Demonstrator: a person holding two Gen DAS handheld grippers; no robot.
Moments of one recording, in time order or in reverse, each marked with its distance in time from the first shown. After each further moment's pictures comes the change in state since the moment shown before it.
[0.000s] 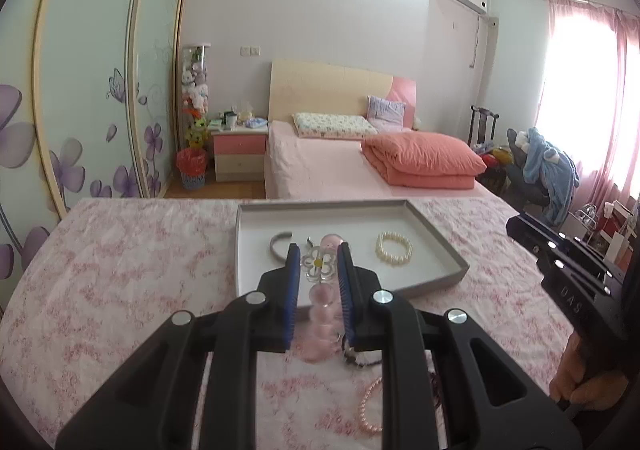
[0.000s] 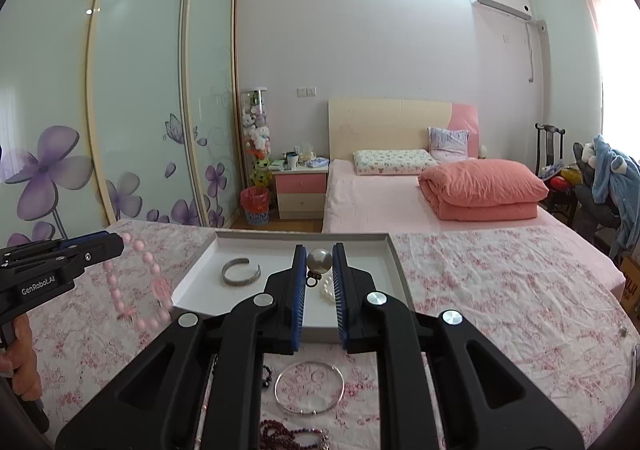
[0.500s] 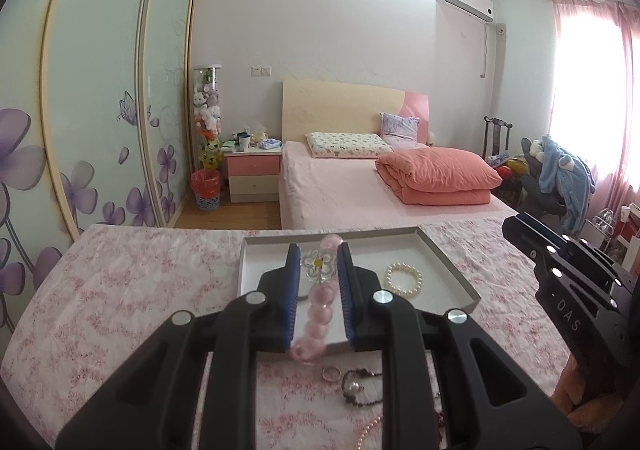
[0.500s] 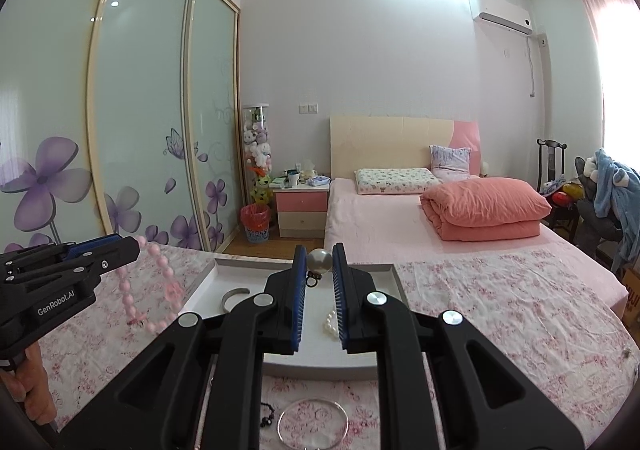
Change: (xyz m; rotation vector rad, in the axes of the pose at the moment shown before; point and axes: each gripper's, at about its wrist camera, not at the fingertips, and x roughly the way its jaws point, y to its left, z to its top) left arm 0.018 -0.017 0.027 0.020 -0.060 0.073; right arm 0.019 0.002 0.022 -0.011 -0.058 0.001
